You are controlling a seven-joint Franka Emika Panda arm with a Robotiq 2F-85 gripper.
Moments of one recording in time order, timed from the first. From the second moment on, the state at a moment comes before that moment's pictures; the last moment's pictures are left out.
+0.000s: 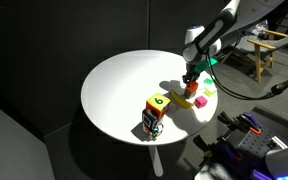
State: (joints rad) arm -0.08 0.60 -0.14 -2.02 -0.05 2.43 -0.04
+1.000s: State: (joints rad) arm -0.08 0.63 -0.14 -2.02 -0.11 2.43 -0.04
